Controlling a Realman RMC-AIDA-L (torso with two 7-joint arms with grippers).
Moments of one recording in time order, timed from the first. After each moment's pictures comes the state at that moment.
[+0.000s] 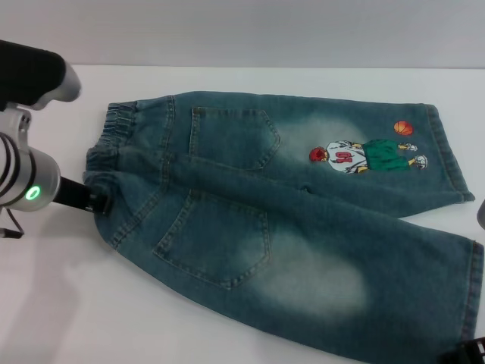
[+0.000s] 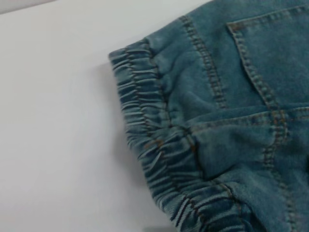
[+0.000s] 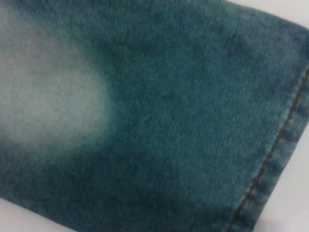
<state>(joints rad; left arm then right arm) -0.35 -2.06 -1.55 -1.53 2.83 -1.29 0.09 0.05 2.05 1.33 1.92 0.35 -1.71 -2.89</state>
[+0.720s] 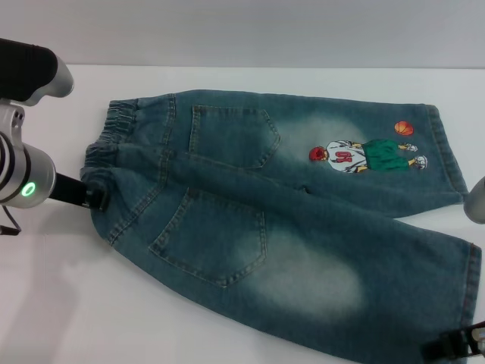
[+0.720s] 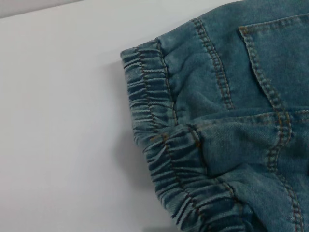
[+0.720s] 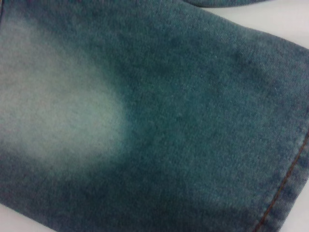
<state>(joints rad) -0.35 -2.06 -1.56 -1.53 2.83 -1.29 0.08 0.07 2.06 1.33 1.90 0.36 -1.67 -2.89</state>
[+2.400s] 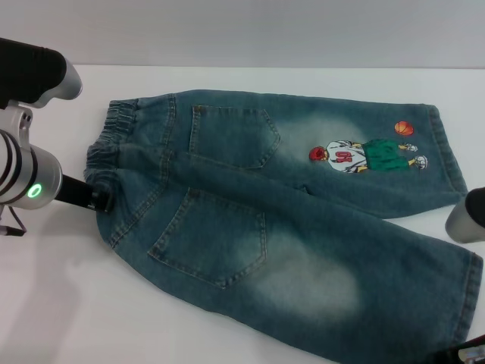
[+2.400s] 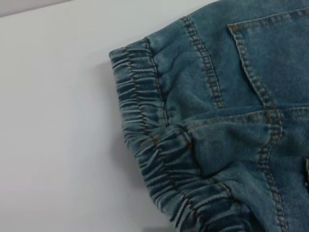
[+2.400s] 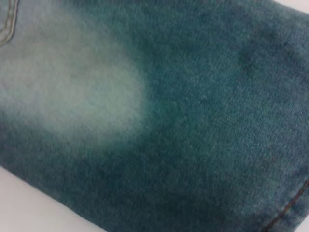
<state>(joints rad) -0.36 -2.06 -1.55 -1.52 2.82 -1.29 0.09 0.06 2.06 1.28 1.87 0.40 -1.66 -2.89</state>
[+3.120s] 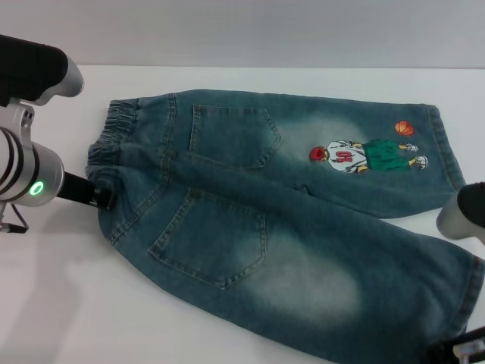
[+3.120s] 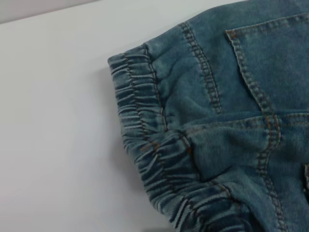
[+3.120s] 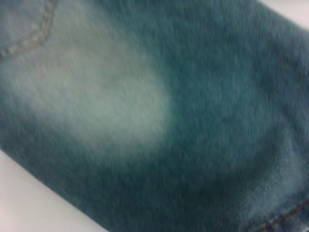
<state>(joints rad) -0.36 -2.06 -1.55 -1.52 2.82 -1.28 0.09 0.08 2.02 1.24 1.90 0.44 -1.63 -2.89</state>
